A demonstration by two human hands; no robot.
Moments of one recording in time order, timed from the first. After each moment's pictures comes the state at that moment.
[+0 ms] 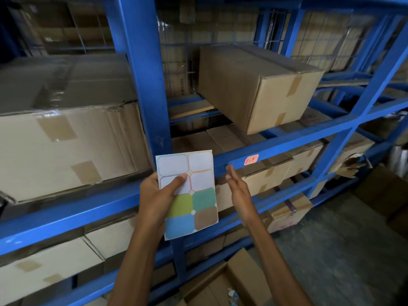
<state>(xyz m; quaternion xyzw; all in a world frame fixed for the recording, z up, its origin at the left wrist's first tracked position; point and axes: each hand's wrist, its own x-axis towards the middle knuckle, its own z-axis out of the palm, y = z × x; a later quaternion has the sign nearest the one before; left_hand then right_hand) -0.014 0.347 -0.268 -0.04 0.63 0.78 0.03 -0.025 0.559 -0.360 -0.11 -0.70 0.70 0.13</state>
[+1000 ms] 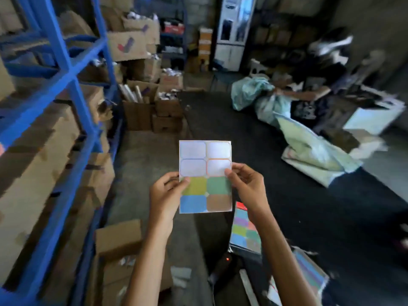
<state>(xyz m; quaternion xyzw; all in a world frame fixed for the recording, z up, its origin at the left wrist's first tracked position) 0.299 0.417 -0.297 0.36 0.53 0.58 0.50 0.498 0.429 -0.293 -0.53 -0.49 0.40 0.56</state>
